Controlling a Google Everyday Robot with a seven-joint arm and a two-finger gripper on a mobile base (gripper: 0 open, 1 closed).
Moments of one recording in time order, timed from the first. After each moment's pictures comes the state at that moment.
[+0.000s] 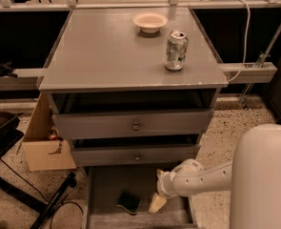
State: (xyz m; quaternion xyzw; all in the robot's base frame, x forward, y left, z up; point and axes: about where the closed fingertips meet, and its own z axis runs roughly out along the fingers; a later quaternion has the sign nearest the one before) arm 0.505 -0.068 0.324 -0.60 0.77 0.09 0.21
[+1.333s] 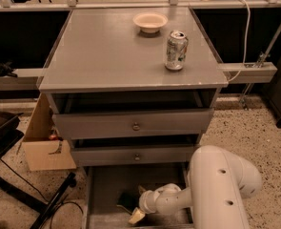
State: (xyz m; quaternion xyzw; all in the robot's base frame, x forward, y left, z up) arm 0.502 0.022 0.145 -0.55 0.77 0.18 0.26
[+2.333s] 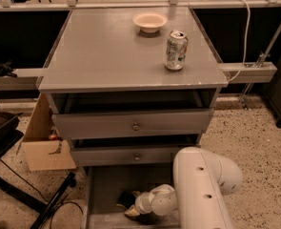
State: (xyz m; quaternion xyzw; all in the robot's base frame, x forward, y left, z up) arm 0.508 0.041 0.105 -0.55 0.77 0.19 0.26
